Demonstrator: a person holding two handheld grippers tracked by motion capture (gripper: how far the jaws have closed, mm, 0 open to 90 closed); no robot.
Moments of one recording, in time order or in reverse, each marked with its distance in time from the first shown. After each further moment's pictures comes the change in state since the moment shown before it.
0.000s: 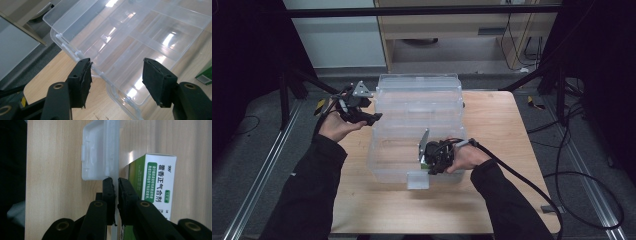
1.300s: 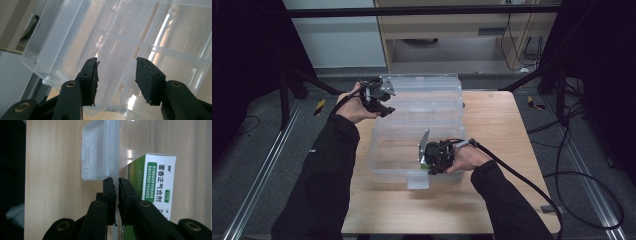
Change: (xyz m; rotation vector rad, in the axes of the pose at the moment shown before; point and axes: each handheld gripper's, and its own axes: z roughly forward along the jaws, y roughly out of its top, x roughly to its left) left arm 0.006 0.040 0.051 0.109 -0.076 0.318; right arm 0.002 0.000 0.000 0.001 -0.012 0.009
